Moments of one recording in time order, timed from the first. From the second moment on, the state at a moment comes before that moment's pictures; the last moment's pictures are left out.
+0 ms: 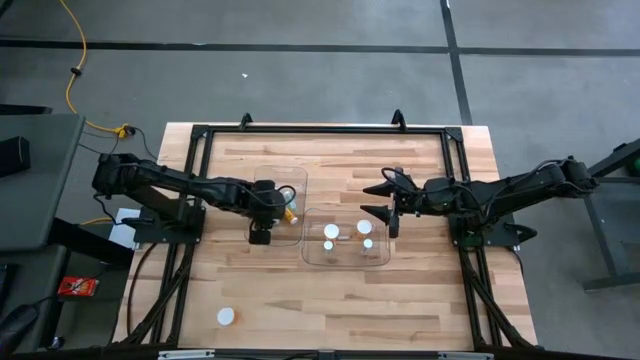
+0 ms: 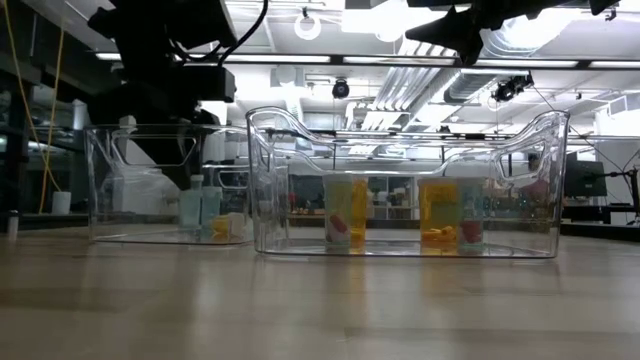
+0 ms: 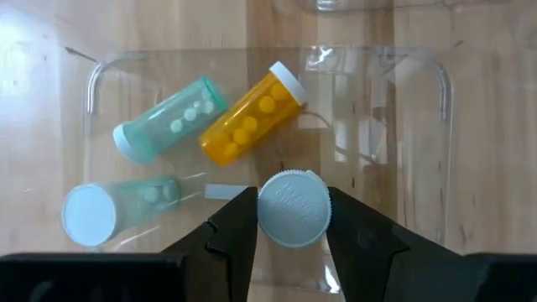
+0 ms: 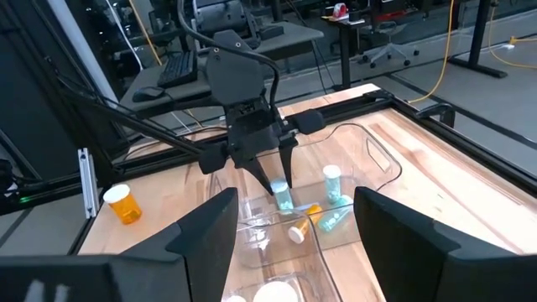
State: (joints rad) left arm 0.10 1.41 0.80 -0.60 -0.14 0.07; right arm 0.15 0.99 0.63 0.19 0.28 0.25
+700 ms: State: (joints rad) left arm 0.10 1.23 1.02 -0.71 -0.15 0.00; right arm 0.15 0.99 0.63 0.18 0.28 0.24
